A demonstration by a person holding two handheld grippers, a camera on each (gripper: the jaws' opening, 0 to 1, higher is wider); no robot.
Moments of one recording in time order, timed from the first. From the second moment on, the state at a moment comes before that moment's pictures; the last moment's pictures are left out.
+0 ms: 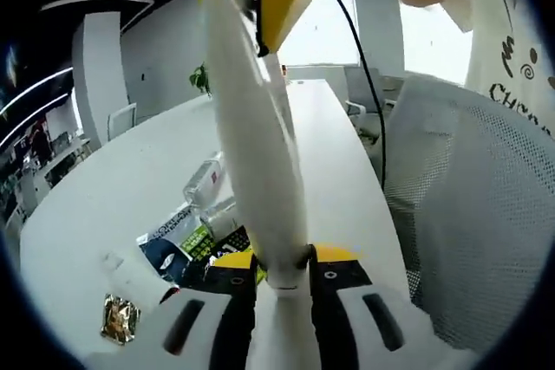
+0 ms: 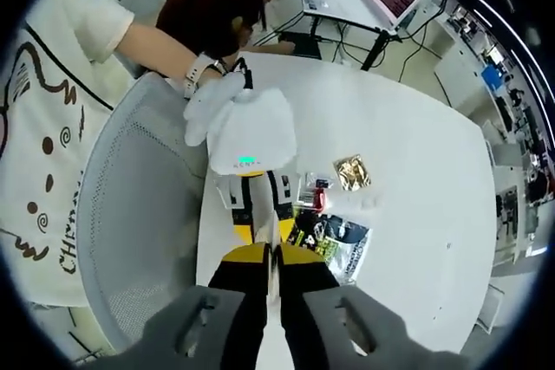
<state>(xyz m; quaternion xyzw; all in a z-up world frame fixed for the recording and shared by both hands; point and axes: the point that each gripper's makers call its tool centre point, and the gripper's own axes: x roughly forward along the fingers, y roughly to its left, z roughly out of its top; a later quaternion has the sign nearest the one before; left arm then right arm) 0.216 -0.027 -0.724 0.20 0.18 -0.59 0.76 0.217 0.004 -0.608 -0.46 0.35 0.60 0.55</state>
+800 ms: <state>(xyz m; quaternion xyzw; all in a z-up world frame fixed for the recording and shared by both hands) 0.227 -0.037 -0.722 0.16 0.19 -0.61 0.75 0.224 -0.012 -0.616 -0.47 0.38 0.59 0.54</state>
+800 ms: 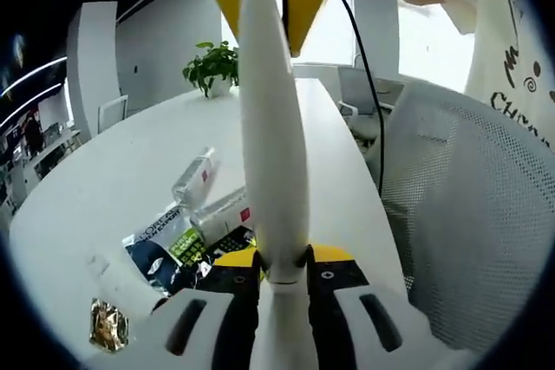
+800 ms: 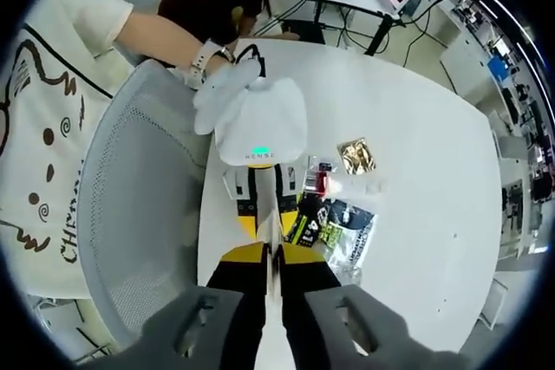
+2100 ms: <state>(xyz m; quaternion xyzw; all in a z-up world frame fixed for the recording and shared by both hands) 0.278 -0.053 -0.724 0.15 0.19 -0.61 0.75 0.281 -0.030 -0.620 -0.46 0.39 0.56 0.57</state>
